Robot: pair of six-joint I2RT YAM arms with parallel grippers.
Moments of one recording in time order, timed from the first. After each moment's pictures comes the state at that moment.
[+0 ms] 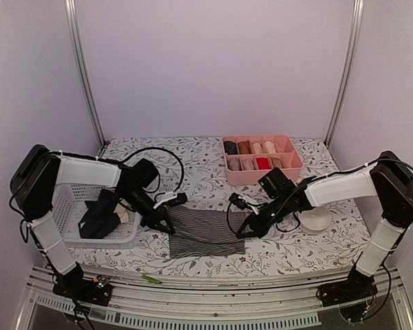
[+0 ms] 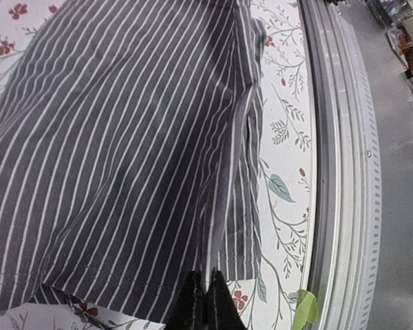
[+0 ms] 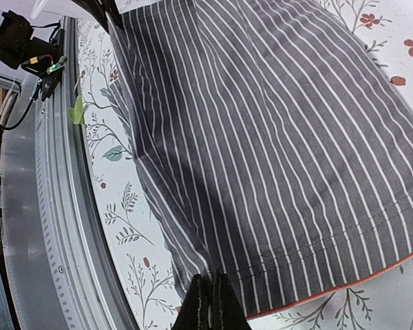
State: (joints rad) left arm -0.56 1.78 1.03 -0.66 0.75 0.66; right arm 0.75 1.72 0.90 -0.22 -0.64 0.00
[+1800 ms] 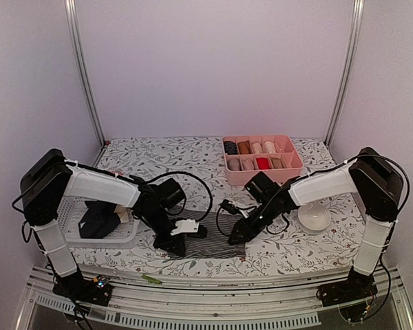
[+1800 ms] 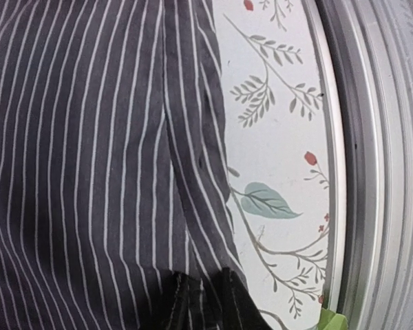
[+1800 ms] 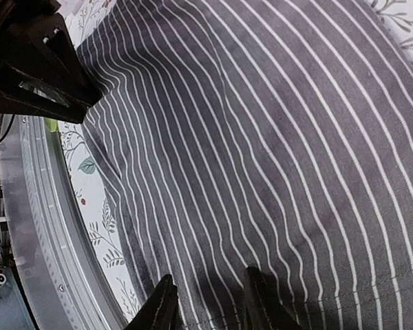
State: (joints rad) left arm -0.84 1.81 1.00 -0.59 0.47 0.70; right arm 0.80 1.88 1.02 -0.32 -0.59 0.10
